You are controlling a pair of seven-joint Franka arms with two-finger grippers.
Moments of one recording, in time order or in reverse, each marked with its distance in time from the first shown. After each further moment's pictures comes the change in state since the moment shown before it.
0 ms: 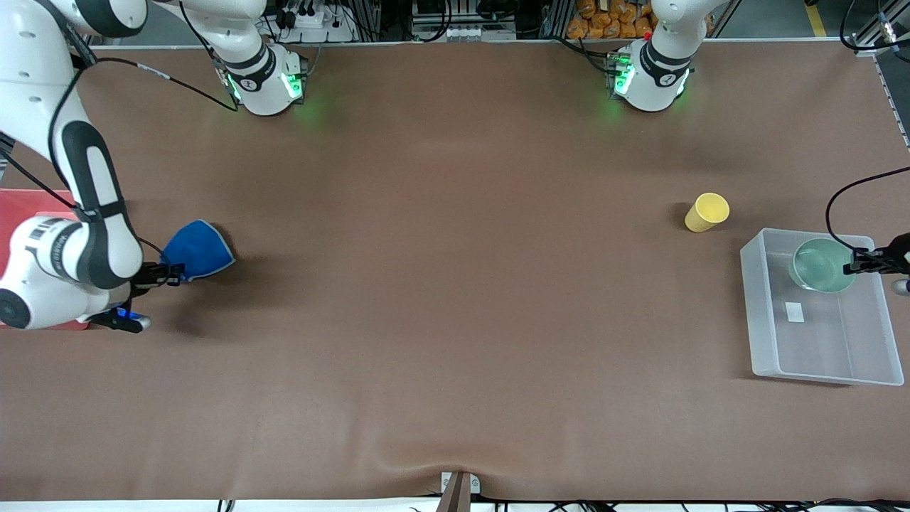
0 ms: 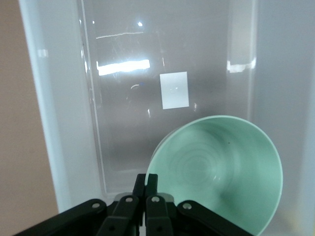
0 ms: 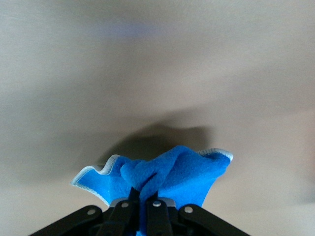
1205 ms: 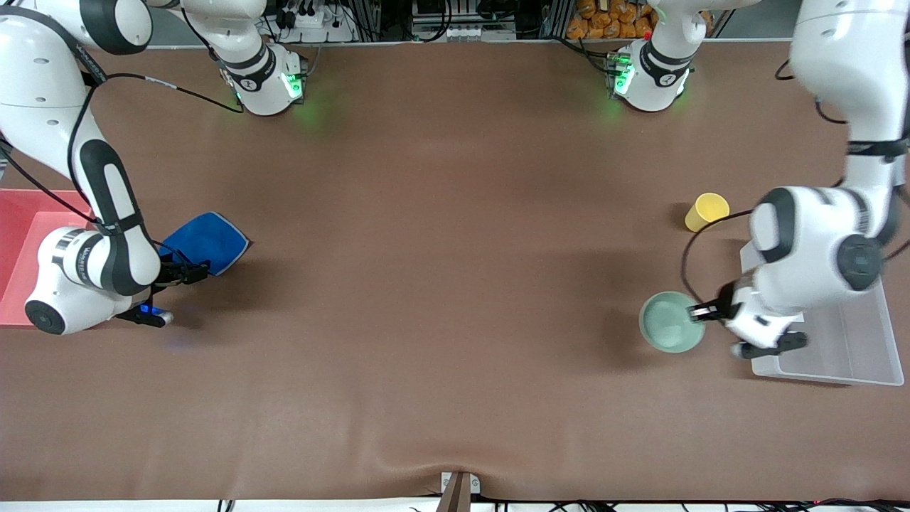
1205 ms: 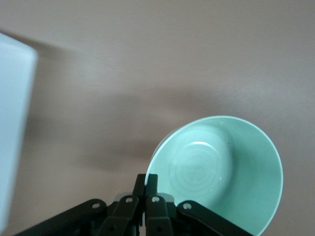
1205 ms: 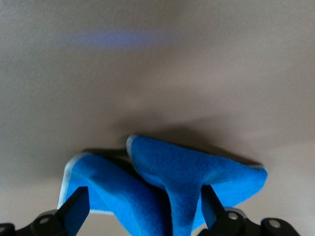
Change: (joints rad) left arm -0.471 -0.030 -0.045 0.108 -0.048 -0.090 -0.817; right arm 0.000 0.116 -0.001 -0.026 -0.006 0.029 0.000
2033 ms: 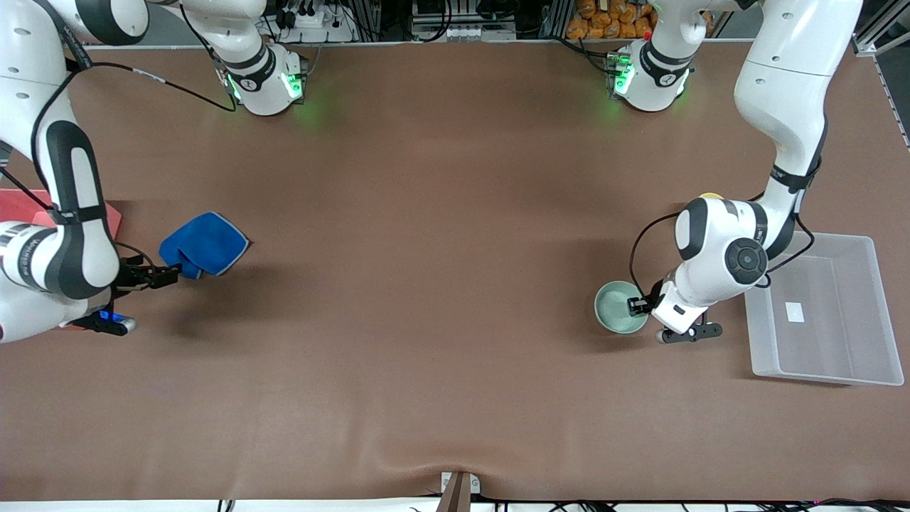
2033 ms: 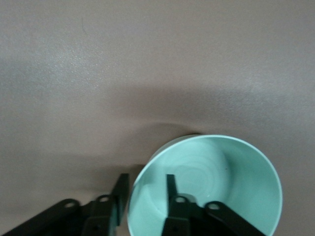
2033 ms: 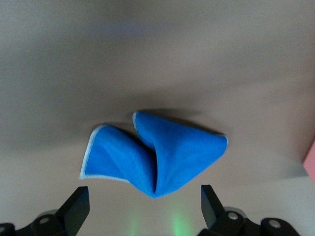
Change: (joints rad) left arm -0.127 0.106 -0.026 -0.239 0.000 0.392 -0.114; right arm -0.002 -0.038 -0.003 0.155 -0.006 -0.164 0.000
